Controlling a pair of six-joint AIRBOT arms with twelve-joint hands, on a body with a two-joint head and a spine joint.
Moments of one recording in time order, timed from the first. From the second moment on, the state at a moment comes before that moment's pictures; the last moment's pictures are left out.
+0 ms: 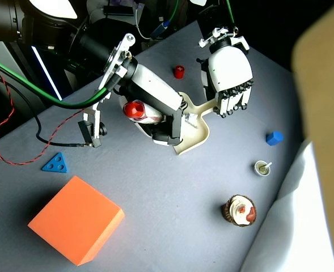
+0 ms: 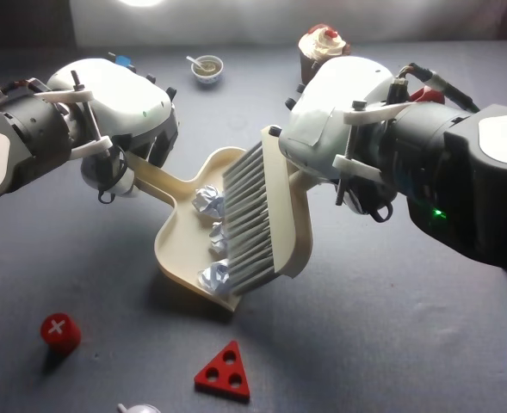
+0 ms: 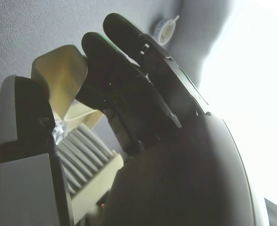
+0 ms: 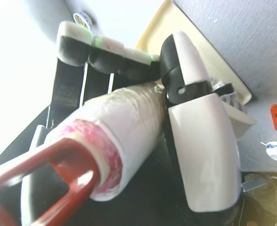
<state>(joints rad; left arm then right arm) 0.39 -1.14 1.24 2.24 0.27 -1.09 -0.03 -1.29 0.92 -1.45 -0.67 -0.13</state>
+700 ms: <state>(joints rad) 0.39 -1.14 1.24 2.24 0.27 -1.09 -0.03 -1.29 0.94 -1.47 -0.67 -0.11</state>
